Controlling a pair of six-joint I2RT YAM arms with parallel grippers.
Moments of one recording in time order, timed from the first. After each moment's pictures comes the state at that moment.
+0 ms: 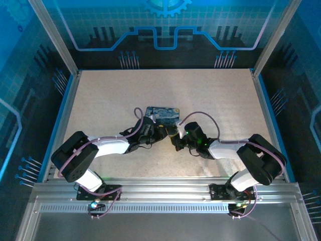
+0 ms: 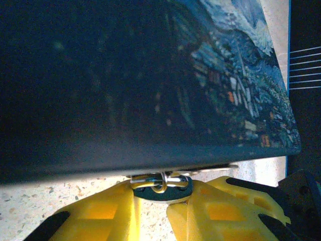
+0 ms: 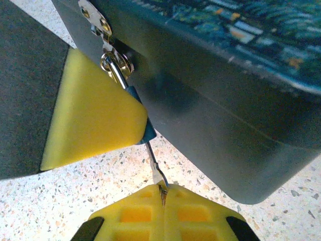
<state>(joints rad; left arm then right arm) -0.69 1.56 0.65 0.26 0.17 -1.07 0.70 1.50 0.50 0.36 -0.17 0.26</state>
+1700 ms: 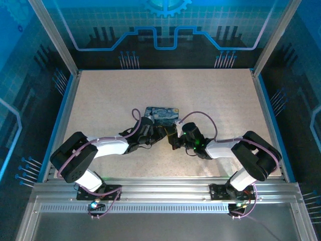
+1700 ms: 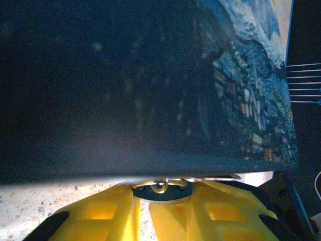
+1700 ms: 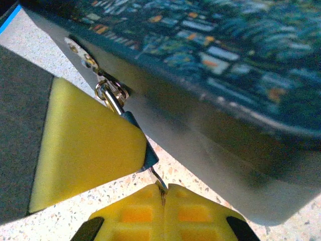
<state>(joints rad) -0.69 1.55 0.64 0.27 0.17 -1.17 0.73 1.56 0.51 0.44 -0.16 0.42</state>
